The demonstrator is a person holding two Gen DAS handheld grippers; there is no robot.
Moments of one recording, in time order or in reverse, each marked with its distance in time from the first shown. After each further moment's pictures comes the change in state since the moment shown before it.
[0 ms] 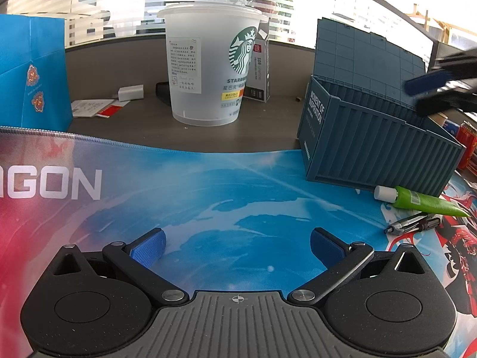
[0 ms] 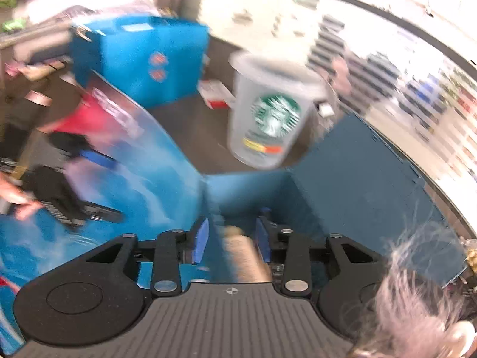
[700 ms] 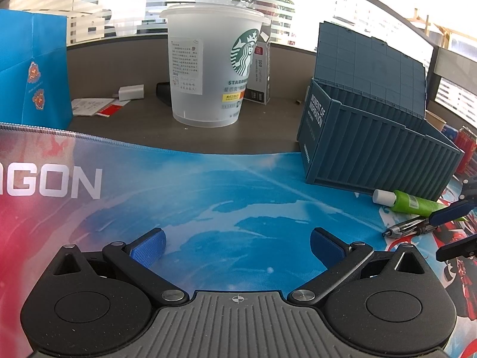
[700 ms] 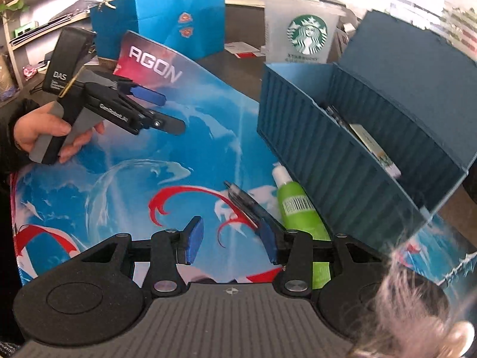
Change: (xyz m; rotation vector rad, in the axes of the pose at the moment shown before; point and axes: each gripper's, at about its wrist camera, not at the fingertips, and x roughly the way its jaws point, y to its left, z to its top) left arm 0.000 0.001 0.001 -0.011 -0.005 -0.009; right arm 0.010 0.044 -0.101 0.164 0.098 0.069
